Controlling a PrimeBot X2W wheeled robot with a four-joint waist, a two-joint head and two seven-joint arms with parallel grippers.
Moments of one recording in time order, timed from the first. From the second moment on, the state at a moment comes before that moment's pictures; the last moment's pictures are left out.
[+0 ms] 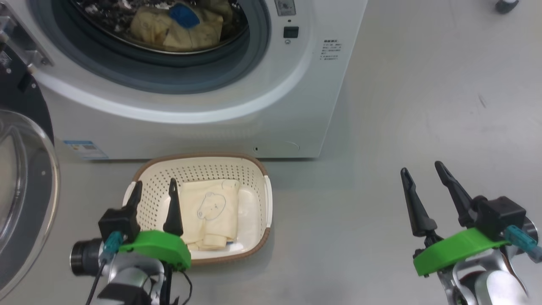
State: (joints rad) left arm -0.27 0.26 -0.51 0.27 -0.52 0.25 -0.24; right arm 0.04 -0.04 0.04 -0.08 0.13 0.13 -0.07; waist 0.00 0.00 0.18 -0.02
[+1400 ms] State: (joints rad) left arm -1.08 0.20 -0.52 1.21 -0.72 -0.12 0.08; right arm -0.42 -0.04 0.26 0.02 0.21 0.13 -0.23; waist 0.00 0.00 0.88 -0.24
